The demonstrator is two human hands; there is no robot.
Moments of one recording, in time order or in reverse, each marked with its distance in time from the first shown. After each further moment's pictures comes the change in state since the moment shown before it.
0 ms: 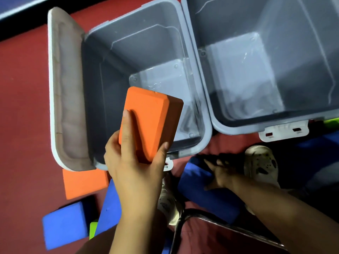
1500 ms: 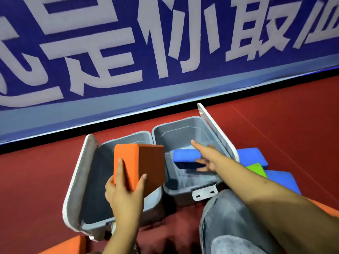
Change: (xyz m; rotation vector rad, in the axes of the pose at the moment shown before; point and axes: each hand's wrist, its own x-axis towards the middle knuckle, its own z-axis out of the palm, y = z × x) left_hand -0.072 0.136 -0.065 -0.336 0.180 0.019; right_hand -0.312 0.054 -0.234 1.613 0.559 -0.209
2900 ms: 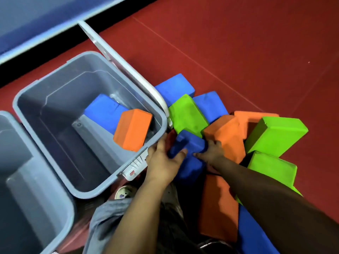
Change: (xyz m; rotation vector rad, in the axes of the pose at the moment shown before) left_hand -0.098 0.021 0.305 0.129 -1.167 -0.022; right_hand 0.107 0.237 -0.255 -0.692 0.544 0.272
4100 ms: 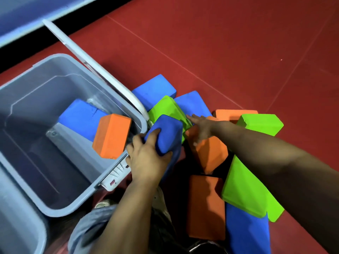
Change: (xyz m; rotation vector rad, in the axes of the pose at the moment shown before) left_hand 0.011 0.028 0.013 0.423 0.110 0.142; right_hand 0.041 -0.041 -0.110 -0.595 -0.286 -0.334
